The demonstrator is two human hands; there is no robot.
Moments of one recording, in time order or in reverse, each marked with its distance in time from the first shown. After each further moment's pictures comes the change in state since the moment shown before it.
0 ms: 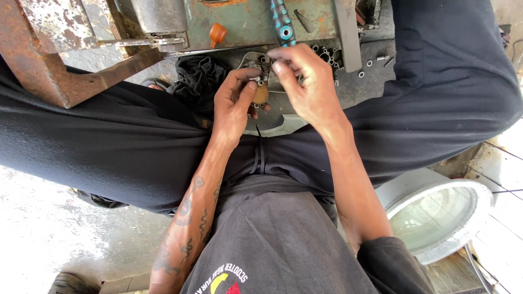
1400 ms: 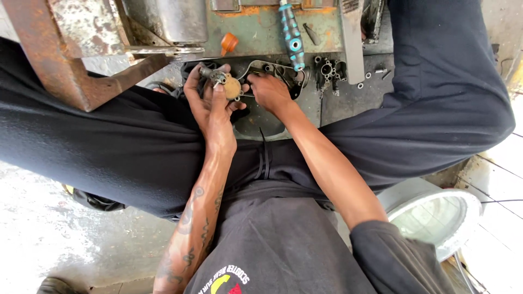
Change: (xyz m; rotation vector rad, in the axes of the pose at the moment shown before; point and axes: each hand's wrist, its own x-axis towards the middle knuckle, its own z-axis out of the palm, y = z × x) left_hand -0.002 -0.011 -0.025 -0.210 0.351 0.285; right_hand 0.008 0.204 0.120 -0.543 -0.474 0.282
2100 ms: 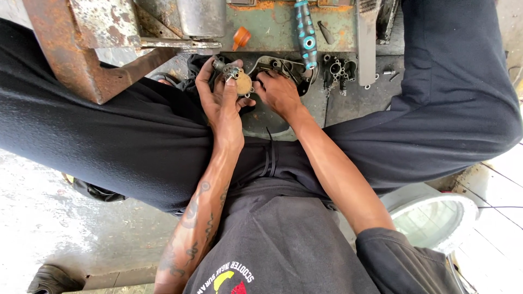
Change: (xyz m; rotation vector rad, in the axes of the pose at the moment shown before) left_hand 0.004 -0.005 -0.004 -0.009 -0.002 -0.021; right_hand -0.022 -0.021 -0.015 -0.080 0.059 -0.011
